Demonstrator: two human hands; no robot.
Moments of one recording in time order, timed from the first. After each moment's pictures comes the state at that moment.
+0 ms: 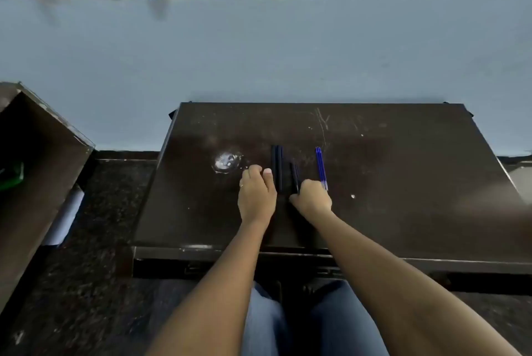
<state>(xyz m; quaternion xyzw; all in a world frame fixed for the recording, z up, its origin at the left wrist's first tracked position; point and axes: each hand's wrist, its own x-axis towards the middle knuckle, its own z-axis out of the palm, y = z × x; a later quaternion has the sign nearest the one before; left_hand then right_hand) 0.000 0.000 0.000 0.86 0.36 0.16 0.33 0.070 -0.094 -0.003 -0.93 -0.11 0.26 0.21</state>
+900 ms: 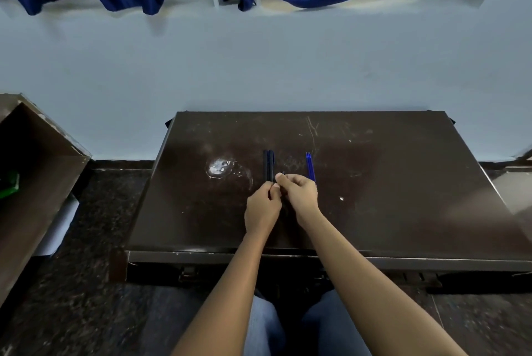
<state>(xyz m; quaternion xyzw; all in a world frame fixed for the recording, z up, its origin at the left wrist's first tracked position) -0.005 -0.026 -0.001 0.83 0.34 0.08 0.44 0.059 -0.095 0.001 -0.72 0.03 0.25 0.64</state>
